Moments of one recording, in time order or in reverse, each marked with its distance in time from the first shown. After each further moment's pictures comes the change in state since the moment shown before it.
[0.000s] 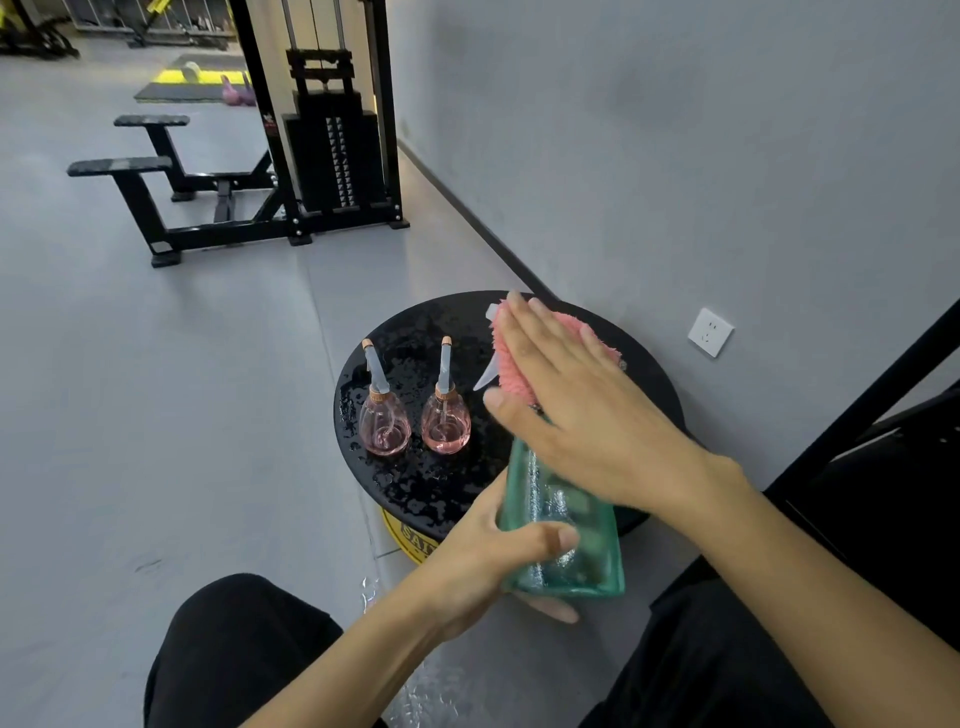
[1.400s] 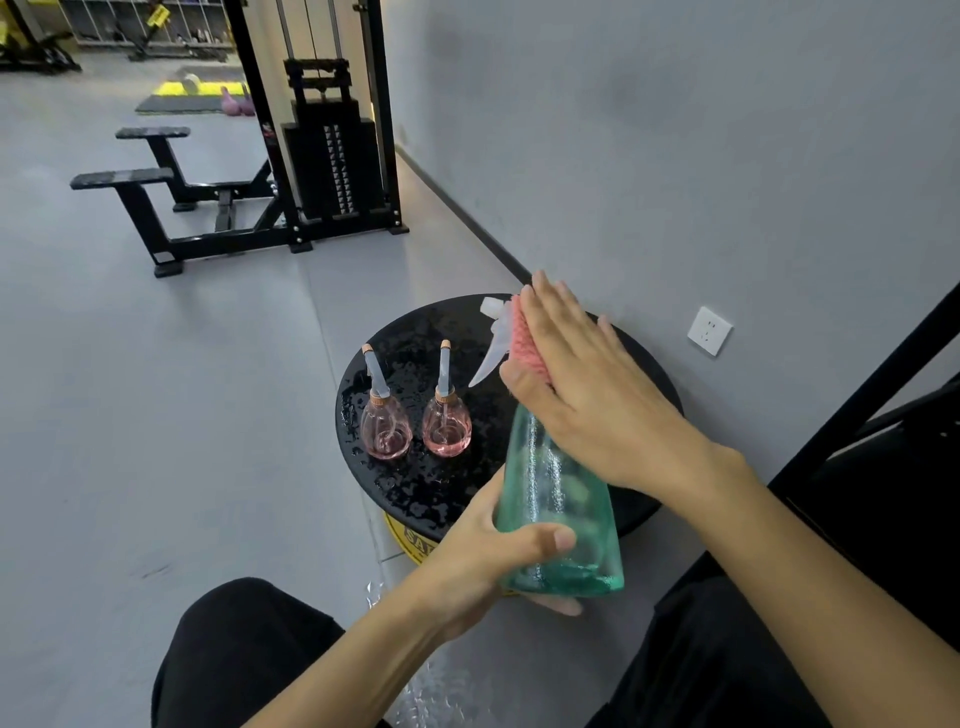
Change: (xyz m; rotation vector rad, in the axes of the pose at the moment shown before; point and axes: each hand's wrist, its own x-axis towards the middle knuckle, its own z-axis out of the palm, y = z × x) left_hand -0.001 0.000 0.000 -0.027 0.022 0.017; right_hand 0.001 0.010 -0.005 0.075 0.050 0.064
